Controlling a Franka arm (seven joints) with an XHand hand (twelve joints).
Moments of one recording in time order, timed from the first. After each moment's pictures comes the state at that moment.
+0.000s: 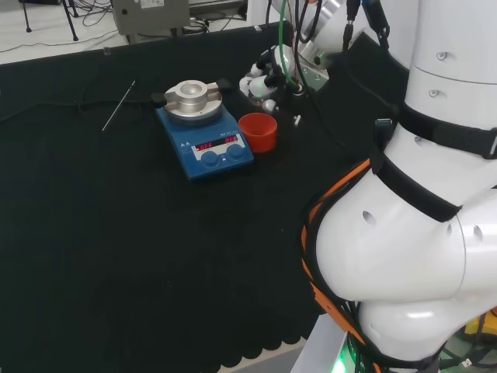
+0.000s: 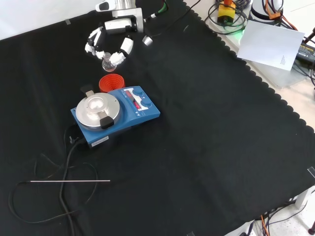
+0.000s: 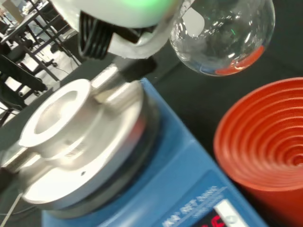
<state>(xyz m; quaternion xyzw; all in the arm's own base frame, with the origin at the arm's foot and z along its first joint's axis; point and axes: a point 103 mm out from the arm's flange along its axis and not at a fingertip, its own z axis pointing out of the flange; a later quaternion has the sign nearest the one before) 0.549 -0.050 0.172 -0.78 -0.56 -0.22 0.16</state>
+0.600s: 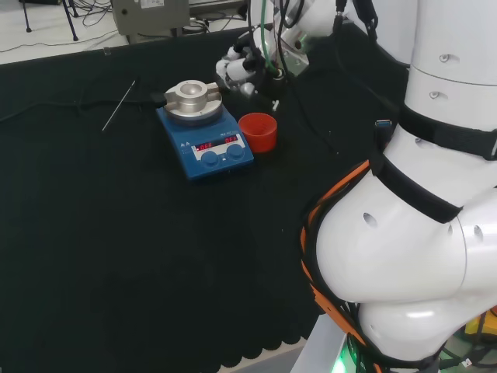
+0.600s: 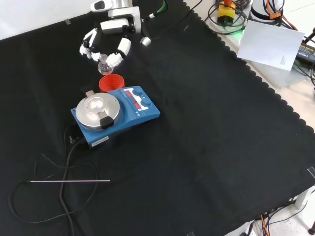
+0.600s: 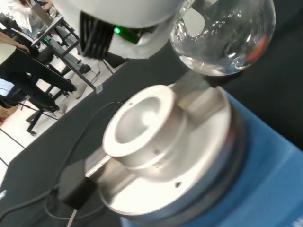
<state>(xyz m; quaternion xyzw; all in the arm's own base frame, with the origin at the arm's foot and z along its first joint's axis) 0.576 -0.011 0.203 -0.76 -0.57 -0.25 0.18</state>
